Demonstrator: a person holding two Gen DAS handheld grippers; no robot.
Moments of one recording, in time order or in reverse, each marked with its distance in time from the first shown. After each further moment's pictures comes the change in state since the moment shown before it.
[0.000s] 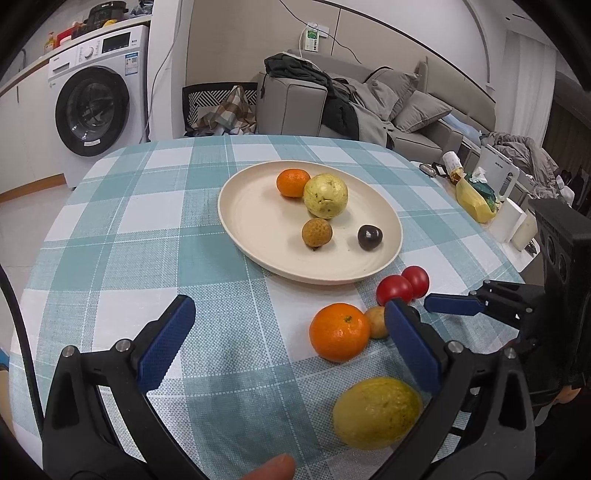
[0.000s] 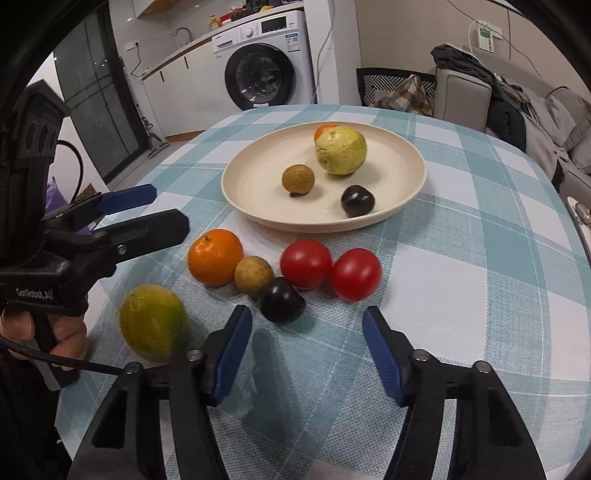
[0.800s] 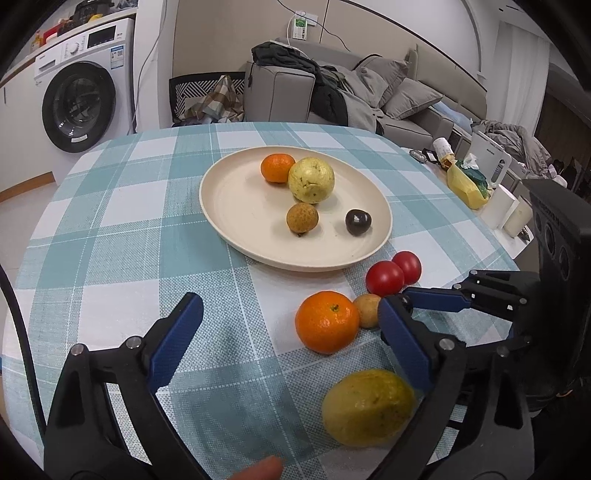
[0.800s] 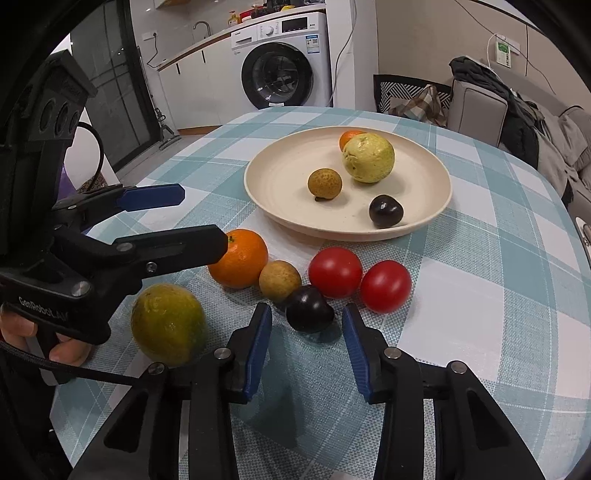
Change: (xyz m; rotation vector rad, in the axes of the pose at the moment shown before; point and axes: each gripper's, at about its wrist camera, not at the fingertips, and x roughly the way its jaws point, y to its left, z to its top) left arm 0.011 -0.007 -0.004 0.026 0.054 -0.038; right arm 0.003 0.015 0.002 -0.055 -0.007 0.004
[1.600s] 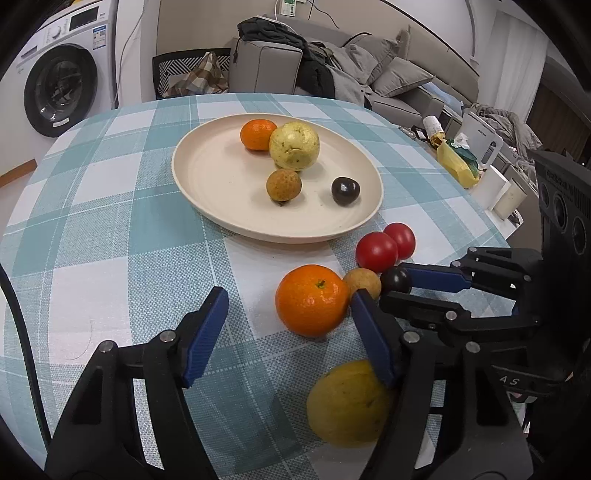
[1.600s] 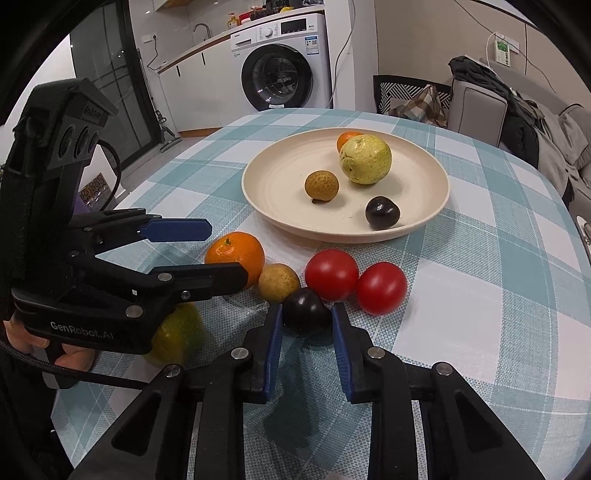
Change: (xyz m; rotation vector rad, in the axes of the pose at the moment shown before) left arm 0.021 -0.005 -0.007 0.011 0.092 -0.064; right arm -0.003 -0.004 -0.001 0.002 -0.008 0.003
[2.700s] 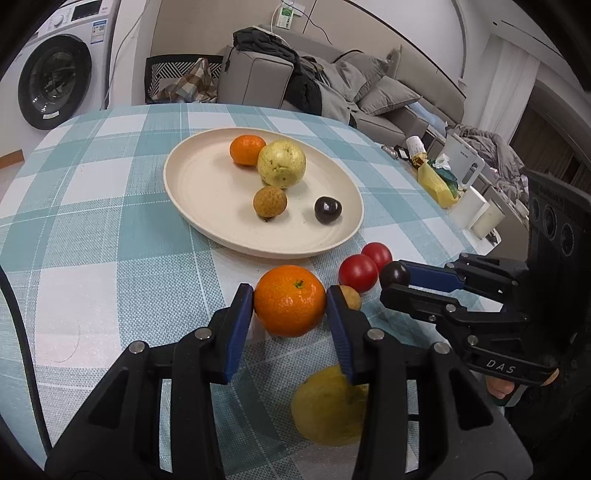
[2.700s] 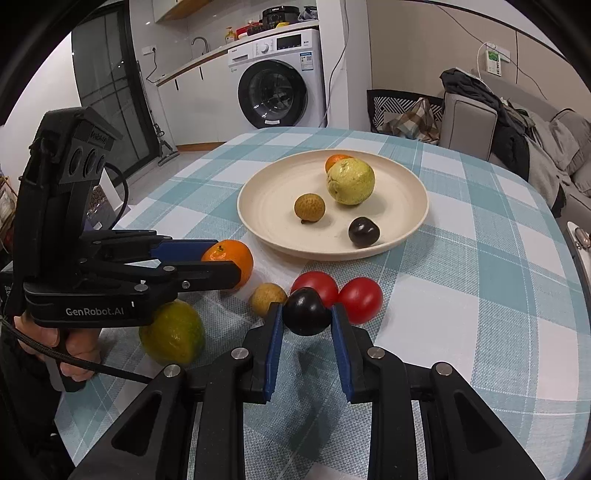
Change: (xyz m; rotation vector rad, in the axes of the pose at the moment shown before) left arm -0.013 0.008 0.003 -0.053 -0.058 -0.101; right arm -0.020 -0.006 0.002 0.014 -0.075 -0.017
